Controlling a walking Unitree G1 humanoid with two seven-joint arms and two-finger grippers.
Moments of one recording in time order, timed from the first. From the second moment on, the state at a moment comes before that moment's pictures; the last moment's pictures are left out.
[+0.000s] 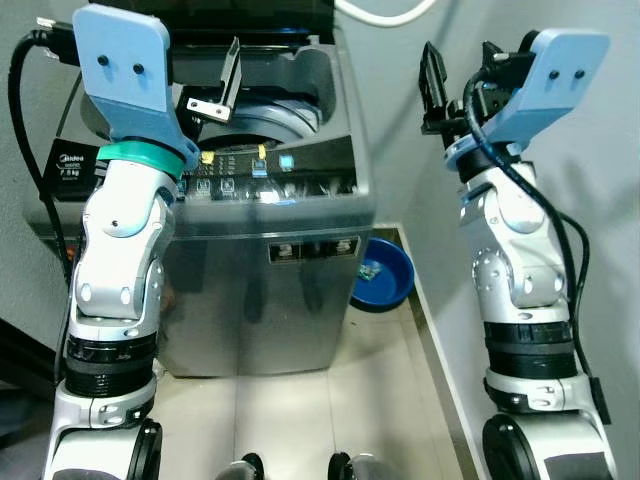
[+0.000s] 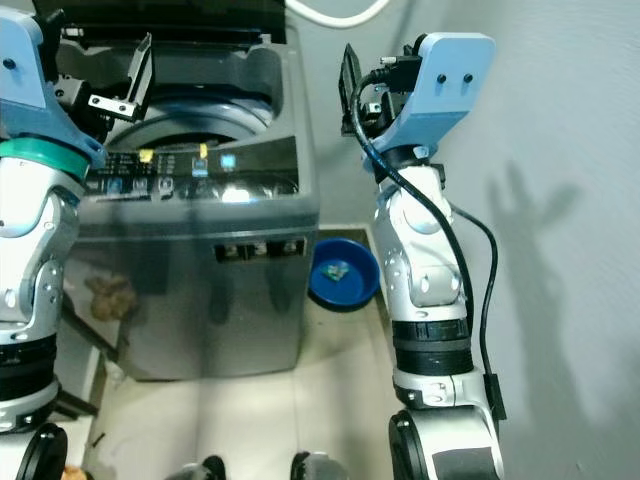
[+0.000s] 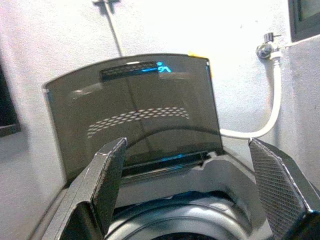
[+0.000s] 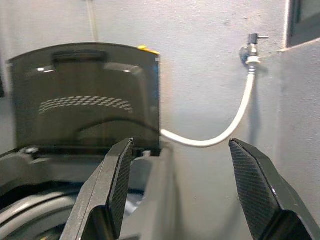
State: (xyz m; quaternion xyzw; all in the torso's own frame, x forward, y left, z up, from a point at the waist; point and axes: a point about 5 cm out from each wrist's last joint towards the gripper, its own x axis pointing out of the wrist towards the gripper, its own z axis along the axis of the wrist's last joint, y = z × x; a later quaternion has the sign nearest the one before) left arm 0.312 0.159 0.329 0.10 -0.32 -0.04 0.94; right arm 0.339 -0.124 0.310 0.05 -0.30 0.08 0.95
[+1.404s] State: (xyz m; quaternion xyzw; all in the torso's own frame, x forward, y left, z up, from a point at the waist) left arm 0.318 0.140 0.266 0.10 -0.17 -0.08 0.98; right arm 0.341 -0.113 0.277 -0.05 -0.26 0.12 0.96
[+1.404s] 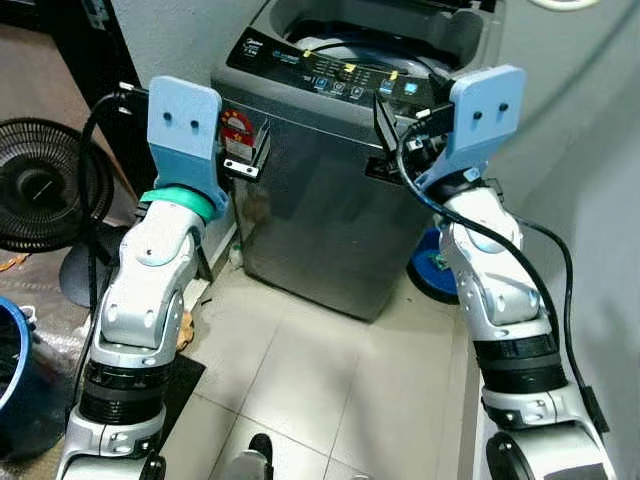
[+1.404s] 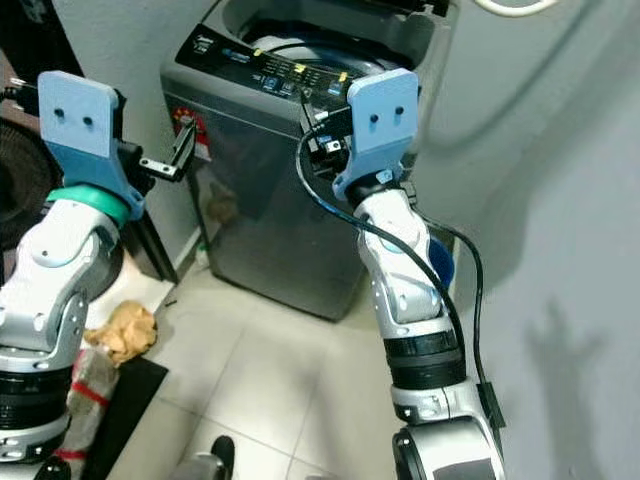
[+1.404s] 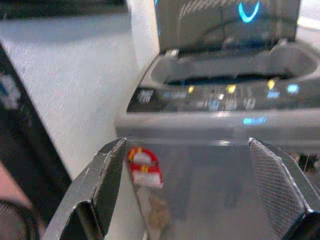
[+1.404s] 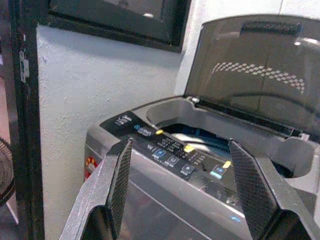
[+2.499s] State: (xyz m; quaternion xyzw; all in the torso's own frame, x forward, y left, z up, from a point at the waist) left arm 0.315 0.138 0.245 0.13 -0.15 -0.07 0.98; right arm 0.340 -0.111 0.249 -0.05 -0.23 0.13 0.96
